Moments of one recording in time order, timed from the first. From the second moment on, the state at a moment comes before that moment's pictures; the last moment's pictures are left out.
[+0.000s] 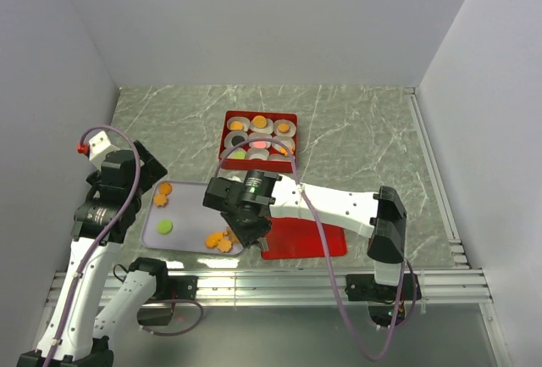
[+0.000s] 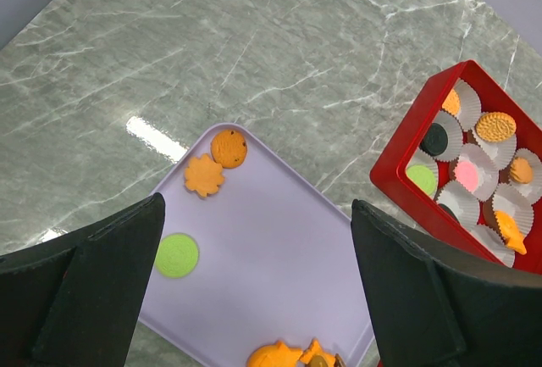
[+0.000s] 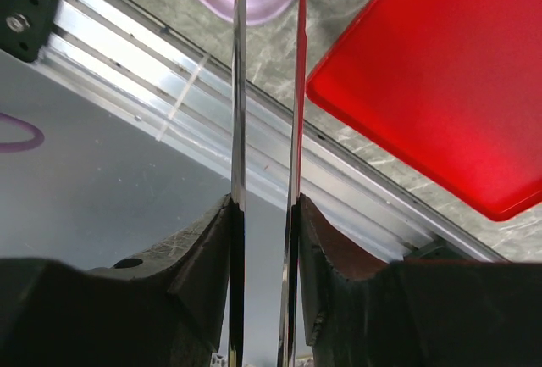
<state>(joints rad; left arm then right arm) -0.16 0.70 0.95 -0.84 -0.47 -0.68 1.29 1.85 1.76 -1.27 0.06 0.65</state>
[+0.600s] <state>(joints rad) -0.16 0.72 0.95 -0.84 -0.47 -0.68 1.03 1.91 2.15 -1.33 0.07 0.59</state>
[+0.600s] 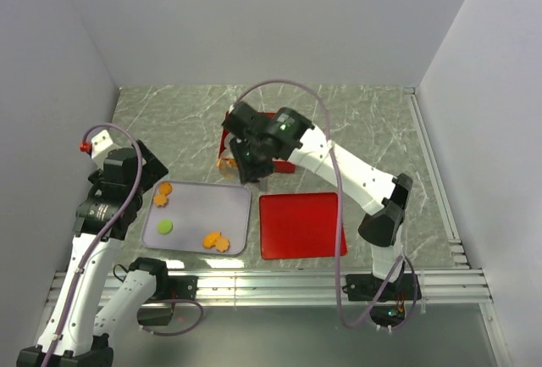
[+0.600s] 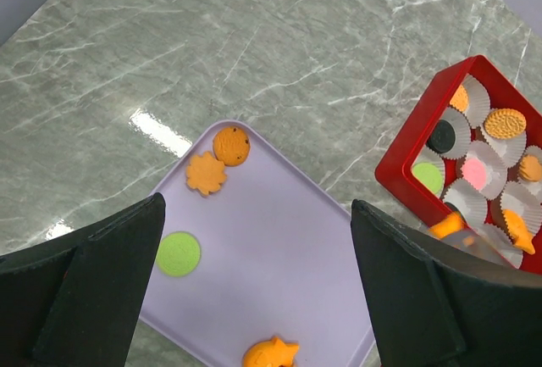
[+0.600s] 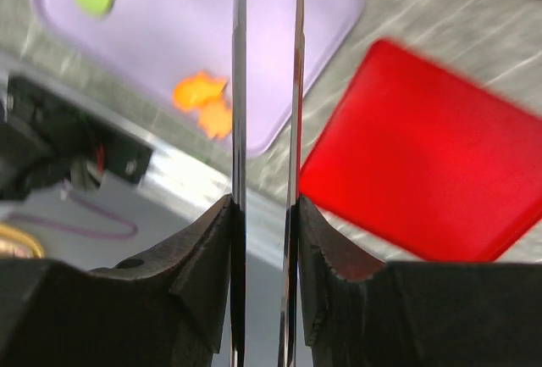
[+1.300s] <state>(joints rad) -0.20 0.75 0.95 -0.84 -0.47 -0.68 0.69 1.85 1.89 -1.29 0.17 0.48</state>
